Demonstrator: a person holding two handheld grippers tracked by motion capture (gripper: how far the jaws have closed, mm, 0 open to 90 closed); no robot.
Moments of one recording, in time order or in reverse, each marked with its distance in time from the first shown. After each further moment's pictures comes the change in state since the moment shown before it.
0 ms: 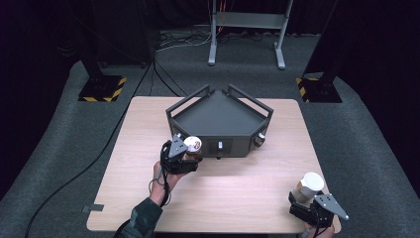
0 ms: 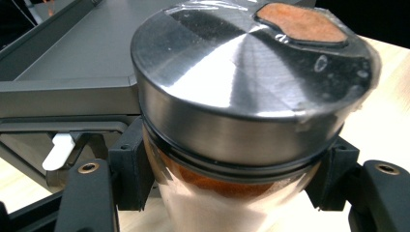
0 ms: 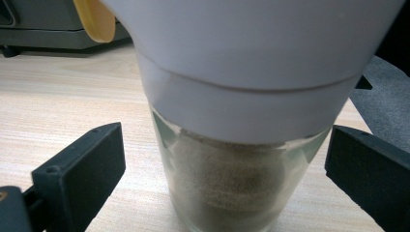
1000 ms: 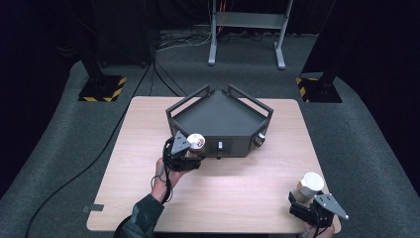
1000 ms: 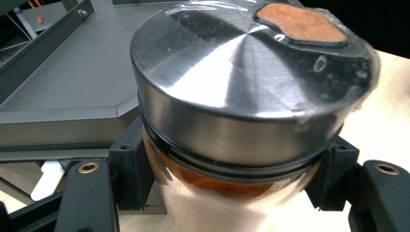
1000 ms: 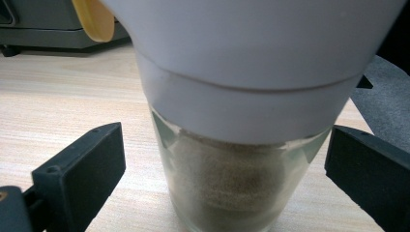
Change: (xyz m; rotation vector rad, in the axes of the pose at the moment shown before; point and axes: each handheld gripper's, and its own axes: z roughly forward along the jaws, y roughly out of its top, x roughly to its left) left arm 0.003 0.012 0.003 -0.008 -0.032 0.011; right arm 0.000 0.001 0.000 0.004 0.000 0.001
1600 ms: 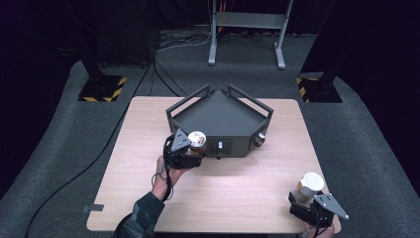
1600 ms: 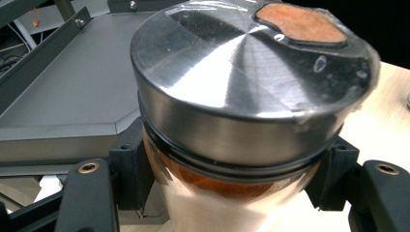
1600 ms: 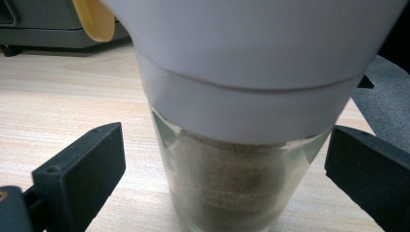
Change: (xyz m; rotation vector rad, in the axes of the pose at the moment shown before) left arm 0.003 0.006 0.000 -0.011 -0.016 -0.003; right arm 0.000 0.000 0.000 0.001 0.003 0.001
